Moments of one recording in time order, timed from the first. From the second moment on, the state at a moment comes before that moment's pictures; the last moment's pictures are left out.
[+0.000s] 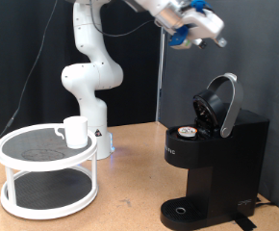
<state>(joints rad) 0.18 -0.24 -0.06 -2.06 0.91 2.01 2.20</state>
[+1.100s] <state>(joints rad) 0.21 -0.13 0.13 -1.97 0.80 2.11 2.33</state>
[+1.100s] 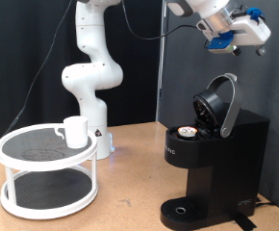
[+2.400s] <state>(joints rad) 0.18 -0.12 0.13 -2.04 0.68 2.11 2.35</state>
